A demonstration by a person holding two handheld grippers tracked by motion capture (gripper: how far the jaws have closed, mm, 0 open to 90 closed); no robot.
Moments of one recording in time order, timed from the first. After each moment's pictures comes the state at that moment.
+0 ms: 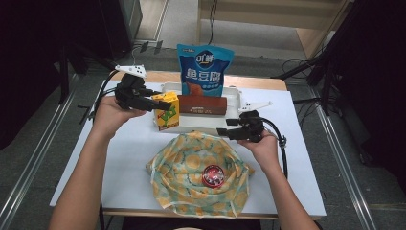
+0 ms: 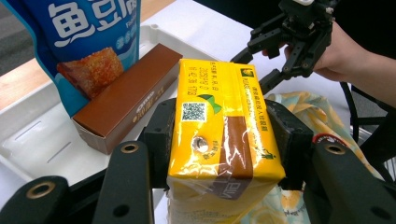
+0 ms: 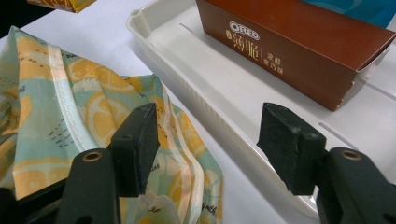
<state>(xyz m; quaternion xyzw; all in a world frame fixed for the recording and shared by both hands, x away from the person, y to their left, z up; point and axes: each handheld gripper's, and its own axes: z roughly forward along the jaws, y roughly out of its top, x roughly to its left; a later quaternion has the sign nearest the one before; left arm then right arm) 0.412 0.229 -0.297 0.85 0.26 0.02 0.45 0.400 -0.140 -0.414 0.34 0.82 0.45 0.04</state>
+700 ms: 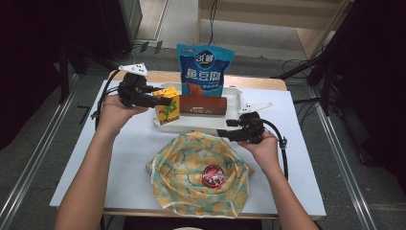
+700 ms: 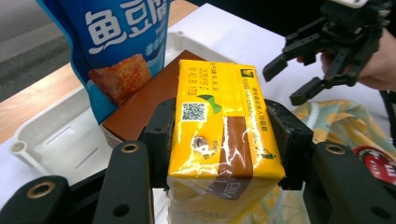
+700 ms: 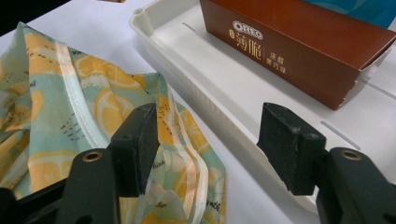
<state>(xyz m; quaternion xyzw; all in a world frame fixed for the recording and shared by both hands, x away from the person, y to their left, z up) 0.429 0.227 -0.311 0.85 0.27 0.06 0.45 0.394 -0.141 -0.413 0.34 0.82 0.45 0.04</state>
